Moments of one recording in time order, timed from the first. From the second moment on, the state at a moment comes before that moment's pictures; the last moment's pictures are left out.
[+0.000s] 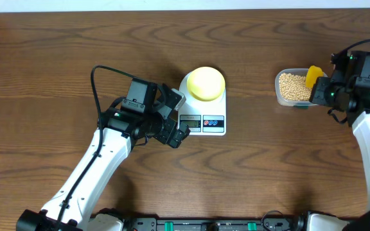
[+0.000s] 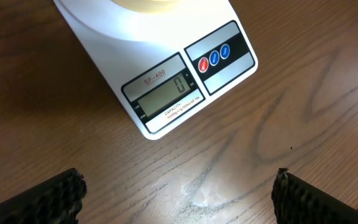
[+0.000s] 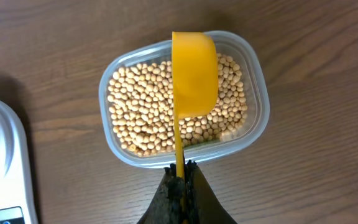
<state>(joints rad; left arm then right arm) -0.33 1.36 0.96 -0.73 0.37 0.18 -0.16 1.43 1.15 -0.71 -0.10 0.09</state>
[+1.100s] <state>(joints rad) -0.33 1.36 0.96 -0.73 0.37 0.19 -0.17 1.53 1.15 -0.70 -0.26 0.04</state>
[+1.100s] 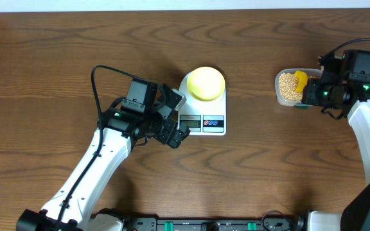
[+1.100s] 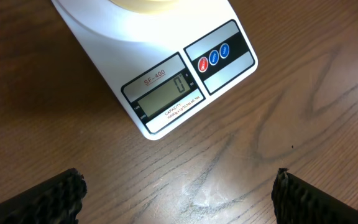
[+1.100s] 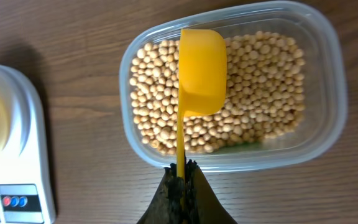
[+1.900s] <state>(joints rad) -0.33 1.36 0.96 -0.73 0.37 0.19 -0.44 1.53 1.01 -0.67 -0.72 -0.01</state>
